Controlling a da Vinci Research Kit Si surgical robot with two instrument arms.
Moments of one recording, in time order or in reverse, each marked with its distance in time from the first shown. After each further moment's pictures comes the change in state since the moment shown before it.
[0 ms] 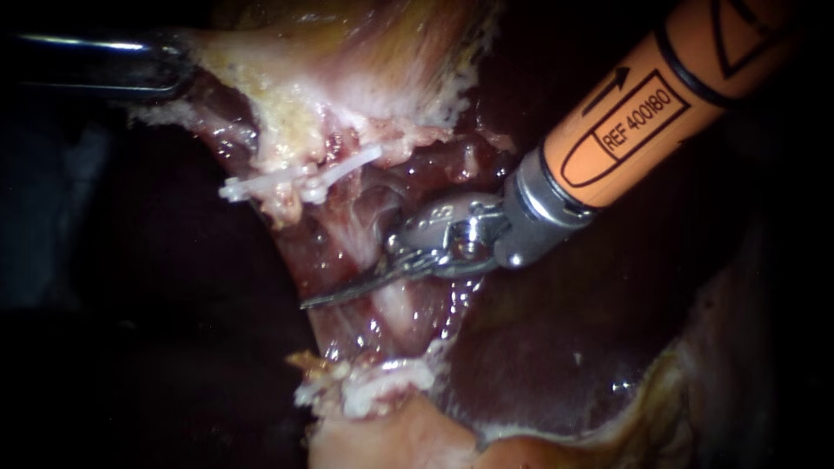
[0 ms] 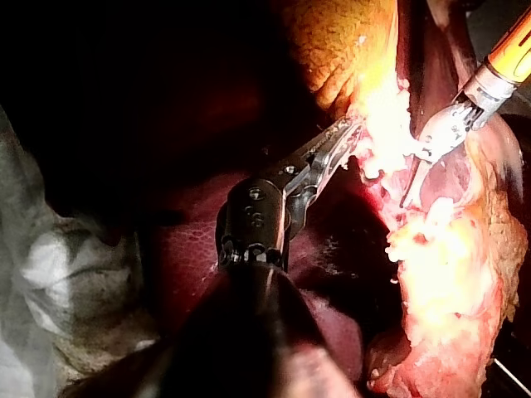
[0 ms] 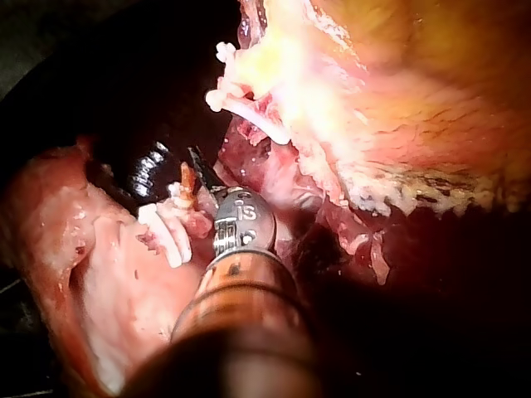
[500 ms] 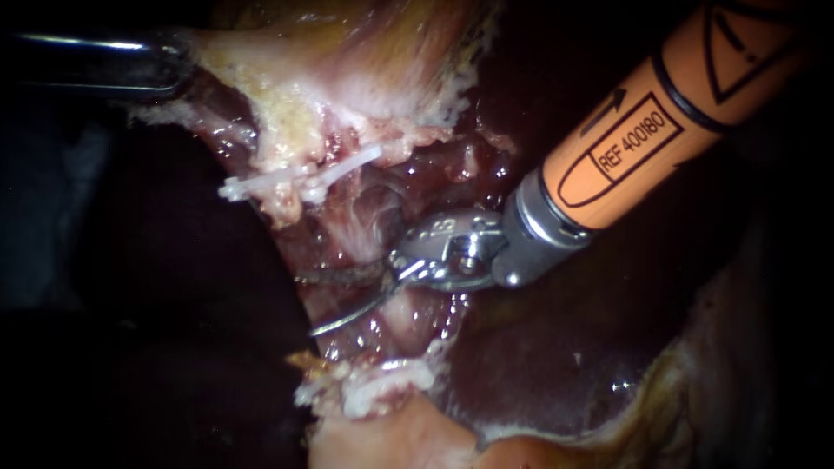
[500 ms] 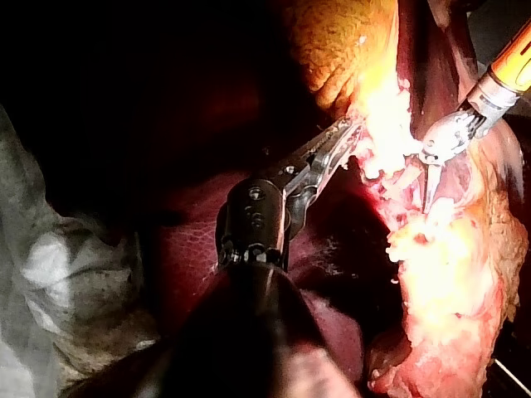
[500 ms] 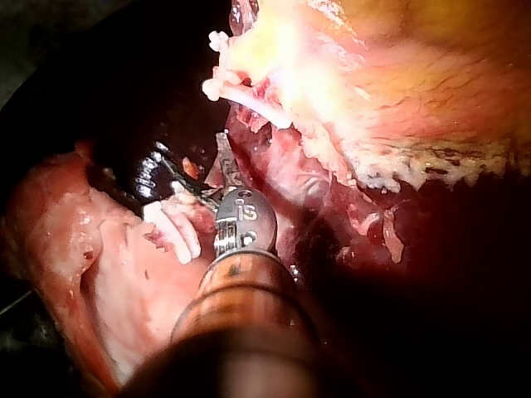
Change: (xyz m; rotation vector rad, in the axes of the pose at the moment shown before) right arm 0.000 -0.001 0.000 -0.224 0.115 0.009; left arm 0.000 0.000 0.000 0.000 0.000 0.000
